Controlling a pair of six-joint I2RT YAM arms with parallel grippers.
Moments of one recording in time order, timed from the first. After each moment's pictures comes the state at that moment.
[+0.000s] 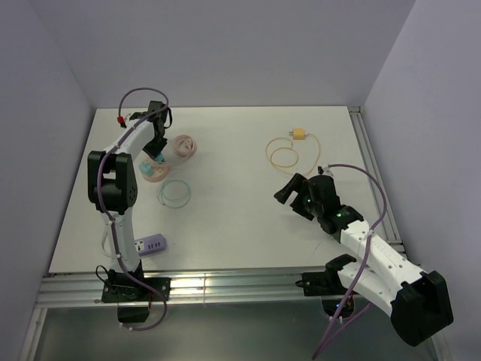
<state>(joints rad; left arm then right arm) -0.14 2.10 1.71 -0.83 -0.47 -1.11 0.39 0.90 0.48 -0.27 0.00 0.89</state>
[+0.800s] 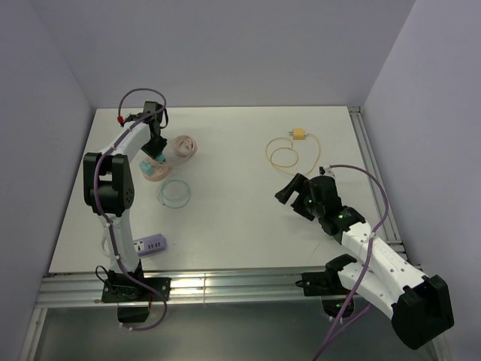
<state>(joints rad) -0.12 2.08 1.68 -0.77 -0.38 -1.02 0.39 0.86 0.48 -0.29 0.01 0.90</state>
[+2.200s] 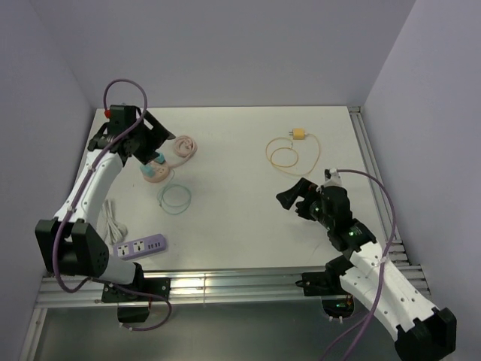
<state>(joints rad) -0.11 1.46 1.36 -0.64 0.10 -0.89 0.39 0.65 0.42 -0.26 -0.05 0.81</state>
